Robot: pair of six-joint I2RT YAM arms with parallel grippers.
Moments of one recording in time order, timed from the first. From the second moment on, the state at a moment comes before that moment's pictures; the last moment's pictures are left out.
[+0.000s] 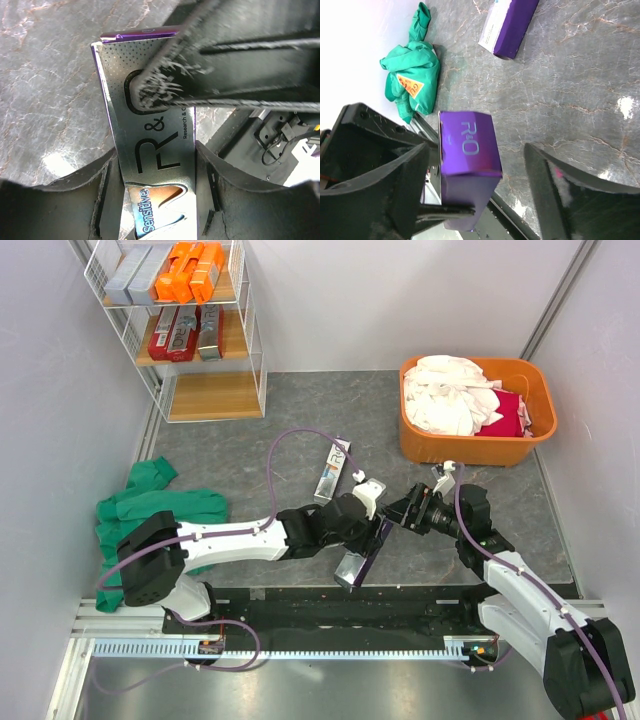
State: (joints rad) left arm -1.18 1.52 0.95 -0.07 -0.12 -0.48; right arm 0.28 0.85 0.29 0.17 -0.61 0.85
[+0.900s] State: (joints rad) left arm -1.14 1.39 0.96 -0.07 -0.13 -0.48; right arm 0.28 0.84 0.29 0.19 -0.60 0.86
